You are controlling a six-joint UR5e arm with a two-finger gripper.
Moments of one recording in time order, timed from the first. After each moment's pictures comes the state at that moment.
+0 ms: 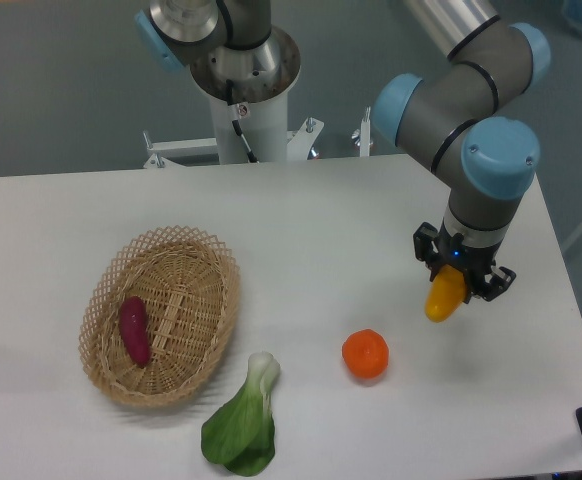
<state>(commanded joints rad) 2.66 -2.01 -1.48 -1.14 1.59 1.37</state>
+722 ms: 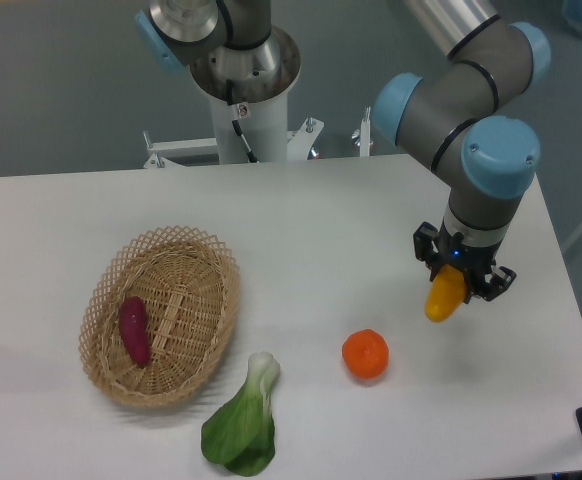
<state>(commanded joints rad) 2.66 -2.00 -1.48 -1.14 1.57 1.36</state>
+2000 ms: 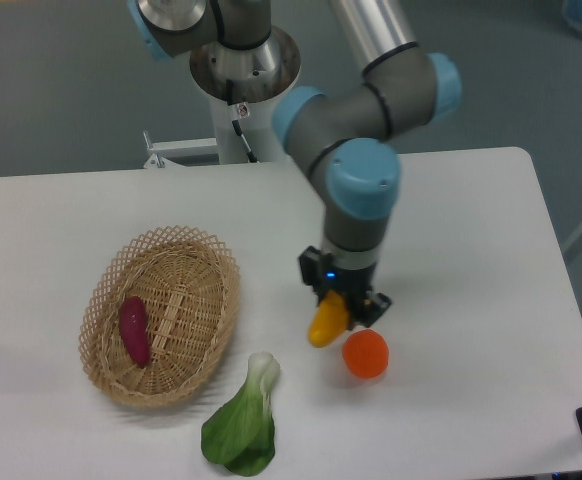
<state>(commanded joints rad) 2.36 -1.92 -1.67 -1.01 1.48 1.08</state>
